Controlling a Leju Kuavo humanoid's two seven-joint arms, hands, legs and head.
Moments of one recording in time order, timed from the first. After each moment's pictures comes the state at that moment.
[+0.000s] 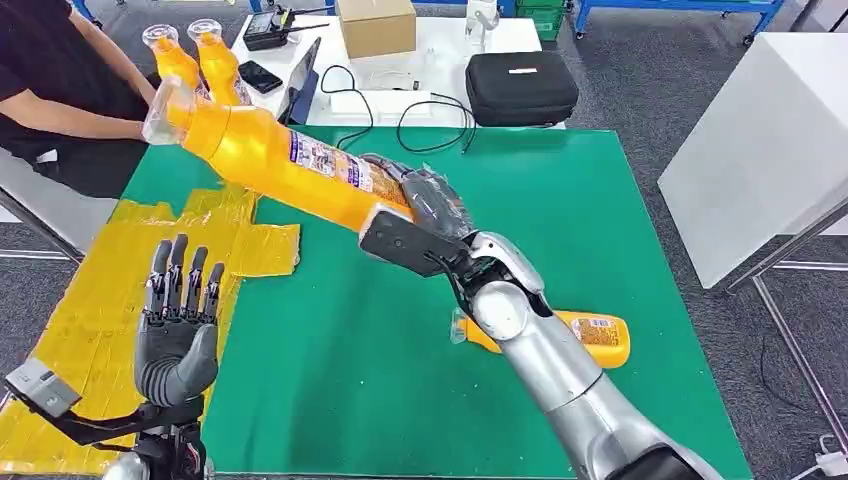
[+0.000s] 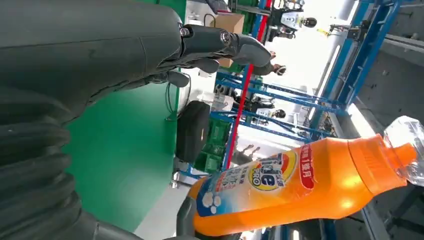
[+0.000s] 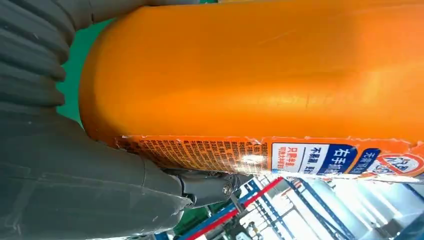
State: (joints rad) left arm 0.17 -0.23 0.00 -1.85 0.26 -0.24 -0.35; right arm -0.61 0.10 0.56 -1.27 0.48 0.08 -0.03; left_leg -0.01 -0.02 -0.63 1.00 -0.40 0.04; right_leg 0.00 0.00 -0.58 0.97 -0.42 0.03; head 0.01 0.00
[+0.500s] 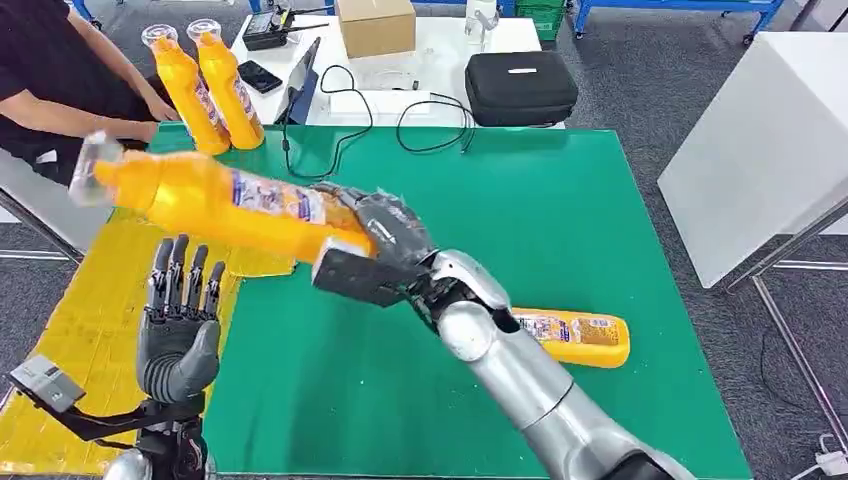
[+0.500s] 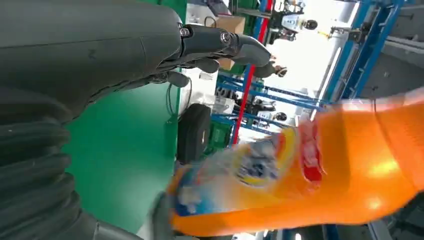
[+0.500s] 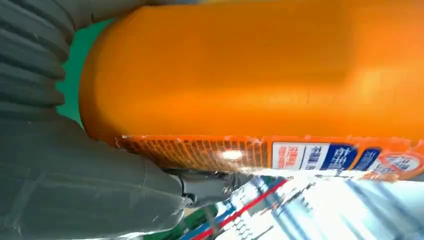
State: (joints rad) left arm 0.16 -0.23 0.00 -1.83 0.24 -0.23 -0.35; right arm -0.58 0.18 0.67 -1.24 0.53 0.09 -0.05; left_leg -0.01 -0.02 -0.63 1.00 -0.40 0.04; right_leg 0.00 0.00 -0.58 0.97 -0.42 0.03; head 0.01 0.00
